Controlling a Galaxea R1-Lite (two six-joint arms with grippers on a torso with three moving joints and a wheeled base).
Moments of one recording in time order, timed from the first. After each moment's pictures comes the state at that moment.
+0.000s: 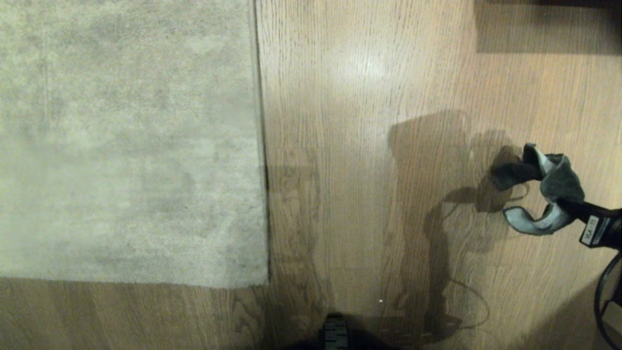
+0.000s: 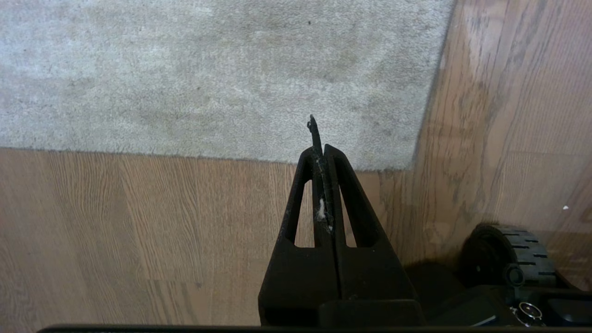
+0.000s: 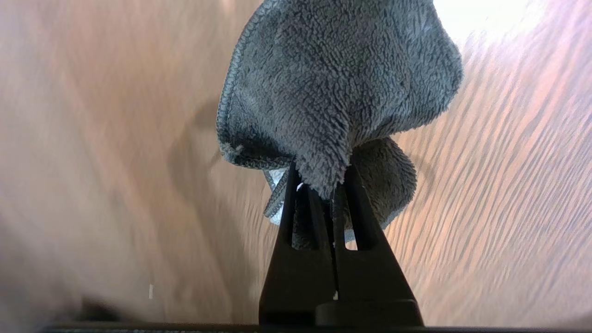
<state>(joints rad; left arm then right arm) 0.00 0.00 0.00 0.00 0.02 -0.07 -0.36 1.43 -0.32 -0.96 0.45 -0.04</state>
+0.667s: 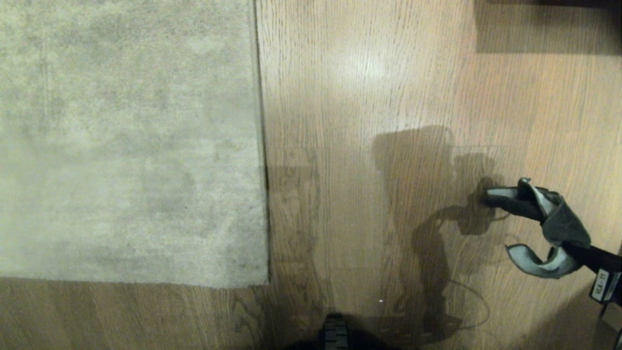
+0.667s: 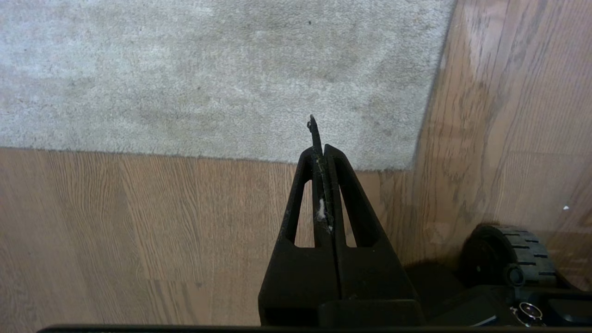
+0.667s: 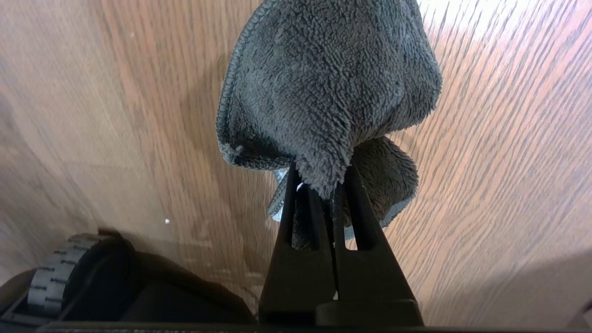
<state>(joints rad) 0.00 0.00 0.00 0.00 0.02 -0.07 -0.36 1.28 -0.09 -0.96 0.46 -0.10</state>
